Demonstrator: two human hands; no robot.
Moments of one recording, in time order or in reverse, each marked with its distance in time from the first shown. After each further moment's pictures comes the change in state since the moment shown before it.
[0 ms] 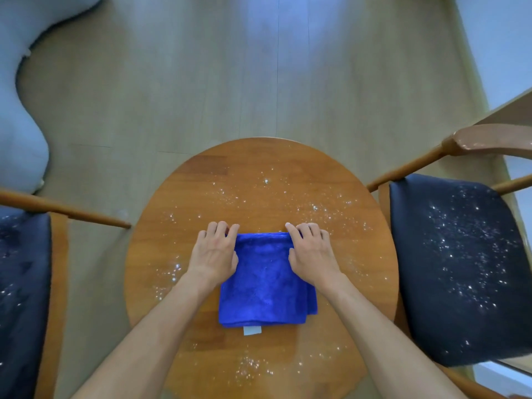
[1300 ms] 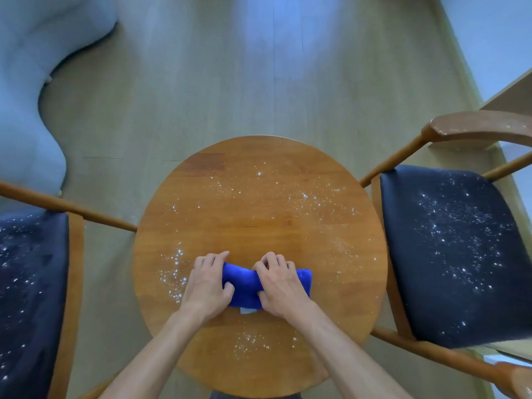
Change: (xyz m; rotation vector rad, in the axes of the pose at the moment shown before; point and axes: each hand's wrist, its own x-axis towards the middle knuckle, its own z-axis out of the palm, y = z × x) left_hand -0.092 0.035 0.003 -0.466 -0.103 -0.229; right_hand -0.081 -0.063 -0.006 0.177 -0.176 -0.121
